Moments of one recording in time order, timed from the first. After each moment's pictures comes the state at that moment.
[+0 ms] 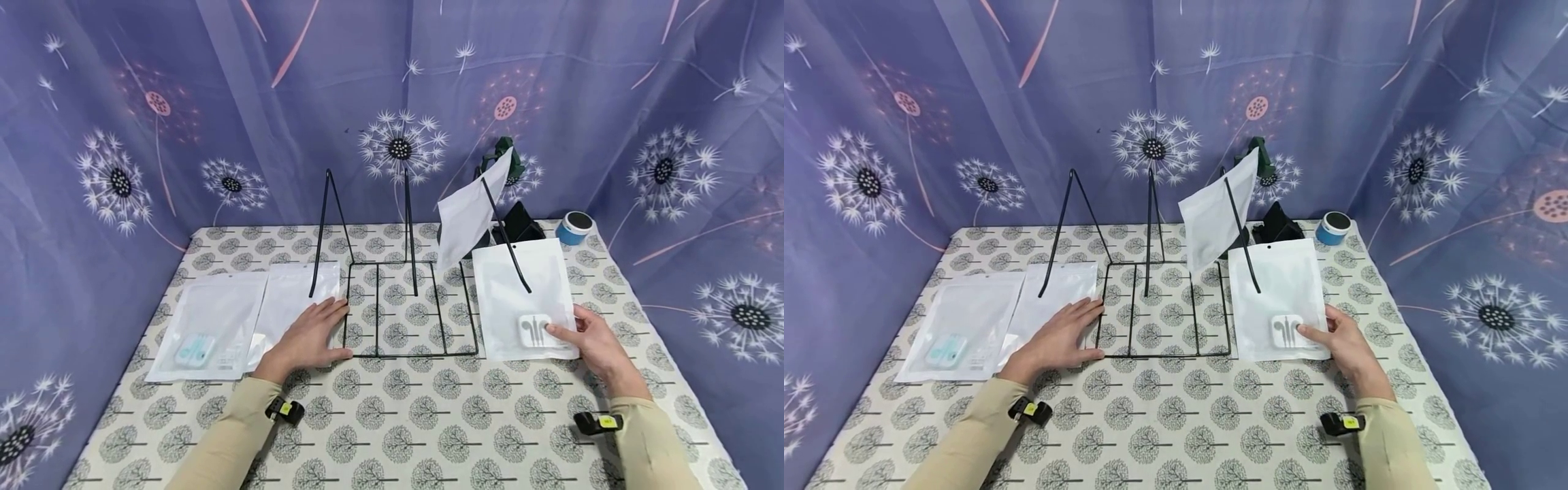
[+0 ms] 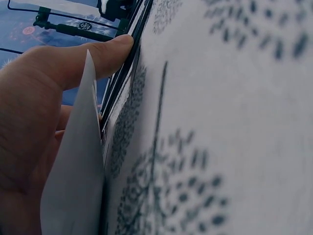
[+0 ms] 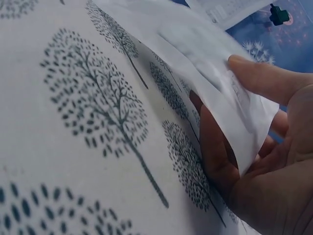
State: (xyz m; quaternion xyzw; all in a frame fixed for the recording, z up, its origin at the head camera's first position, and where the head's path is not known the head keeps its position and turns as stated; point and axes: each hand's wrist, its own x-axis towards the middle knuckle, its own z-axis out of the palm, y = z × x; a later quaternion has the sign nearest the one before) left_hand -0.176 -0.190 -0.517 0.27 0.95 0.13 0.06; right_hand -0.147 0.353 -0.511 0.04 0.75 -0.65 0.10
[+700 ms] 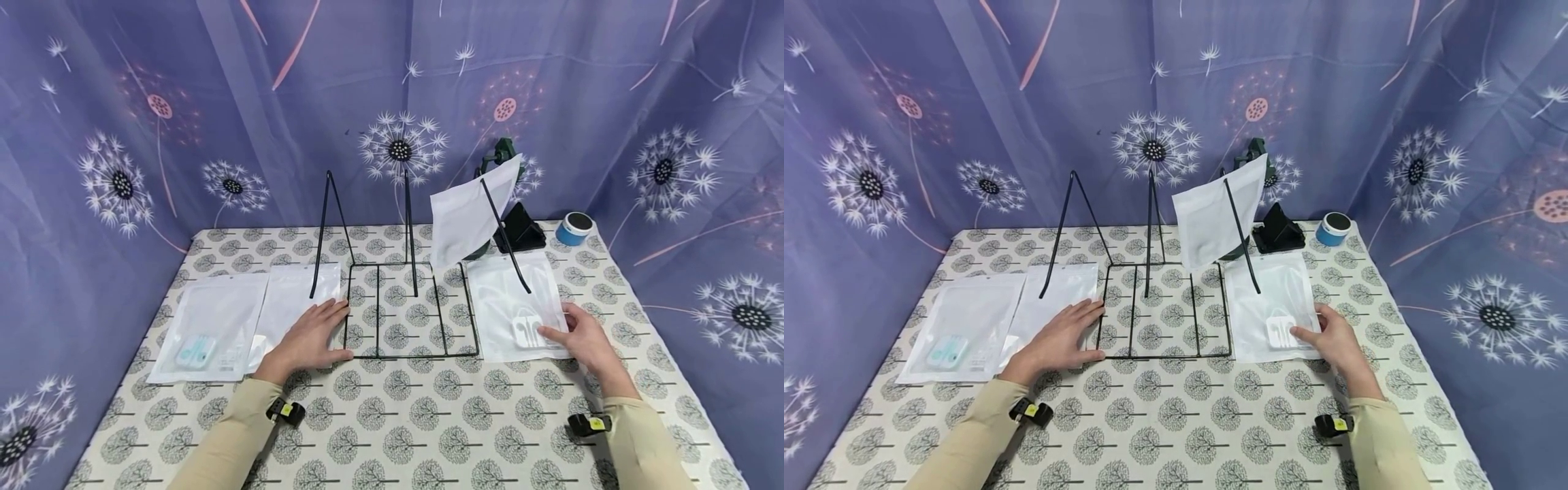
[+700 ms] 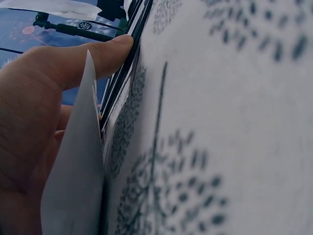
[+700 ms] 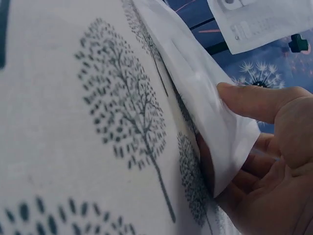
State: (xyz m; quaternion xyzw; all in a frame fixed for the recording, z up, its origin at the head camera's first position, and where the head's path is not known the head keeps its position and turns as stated) left_hand -0.175 -0.191 -0.516 0.27 0.95 0.13 0.06; right_hand -0.154 0.338 -0.506 0.05 0.91 -0.40 0.09
